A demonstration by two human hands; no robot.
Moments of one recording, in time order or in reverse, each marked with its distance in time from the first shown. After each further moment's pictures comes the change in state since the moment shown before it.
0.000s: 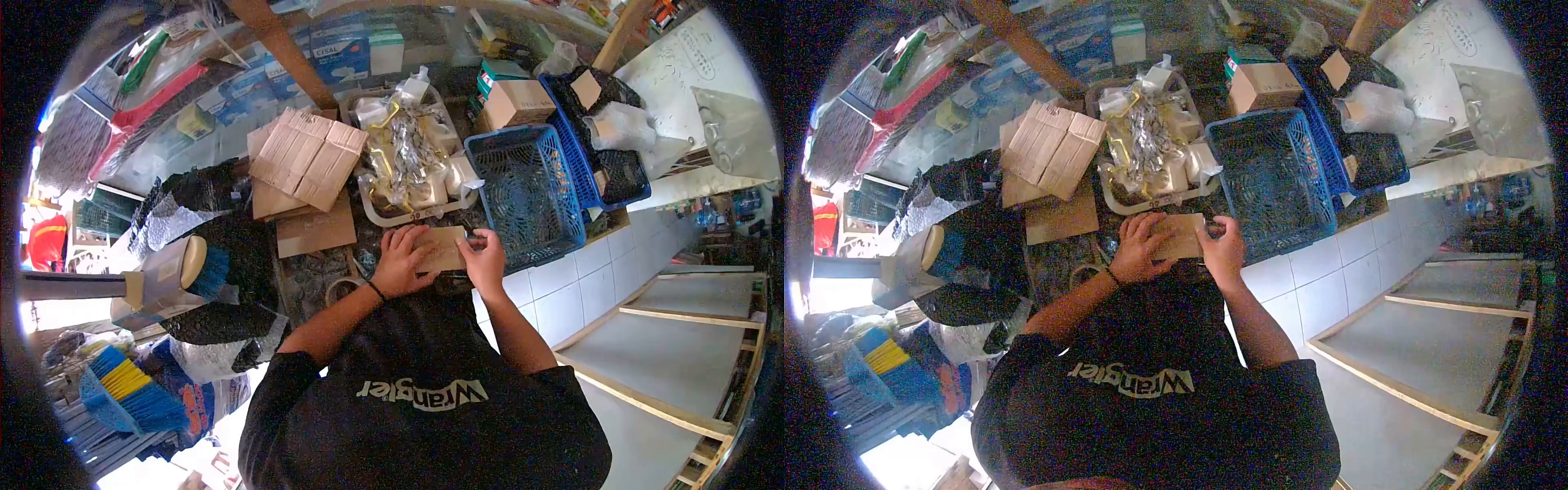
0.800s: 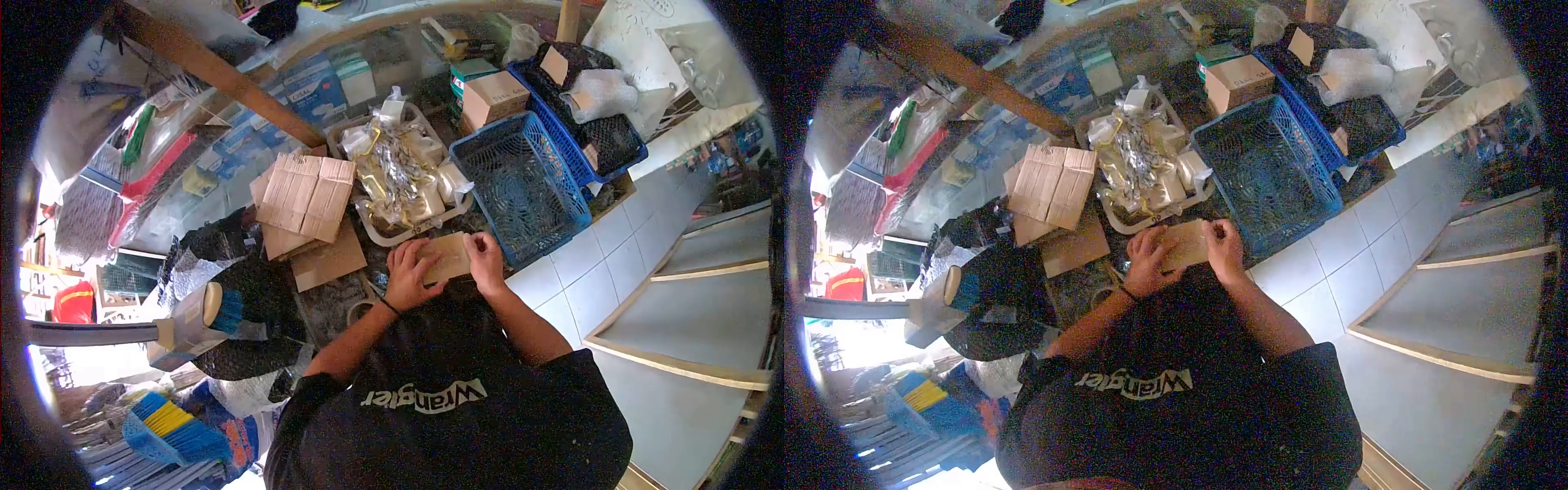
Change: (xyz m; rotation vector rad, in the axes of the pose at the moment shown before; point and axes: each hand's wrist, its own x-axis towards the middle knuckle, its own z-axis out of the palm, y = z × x) left_hand 0.002 0.003 -0.001 0.022 0.034 0.023; right_hand -0.001 0.007 0.016 0.300 -0.053 0.154
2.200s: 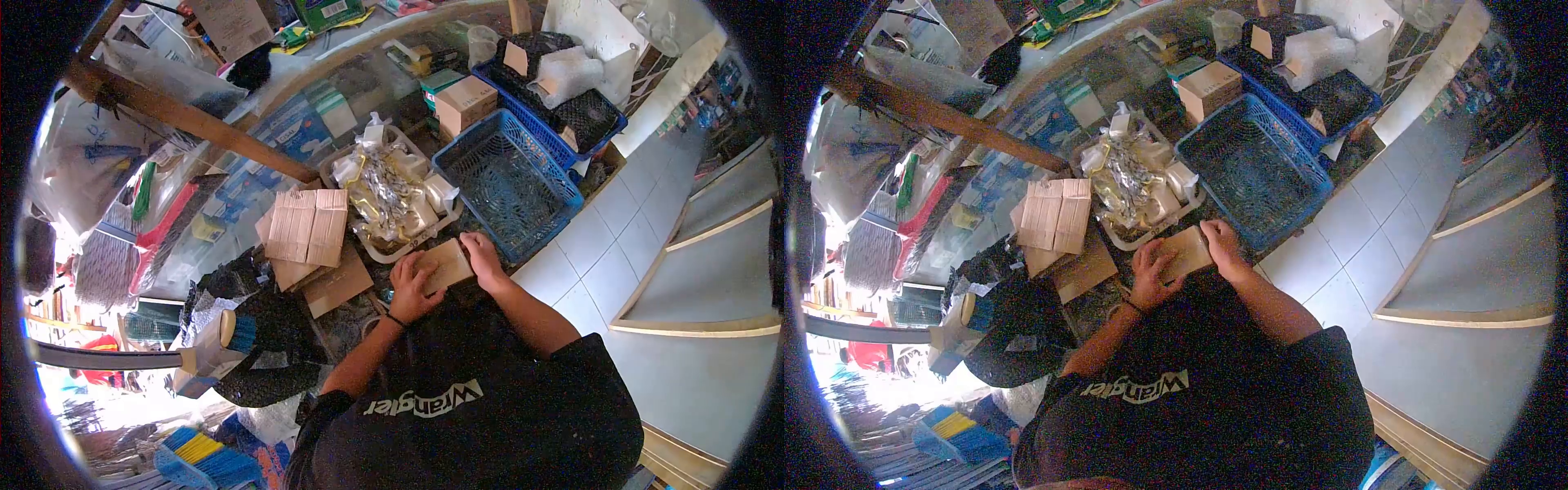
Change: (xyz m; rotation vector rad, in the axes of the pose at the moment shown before) left_hand -0.008 -0.011 0.003 -0.036 -0.068 0.022; right_hand 0.014 0.022 0.014 0.453 -0.021 0.238
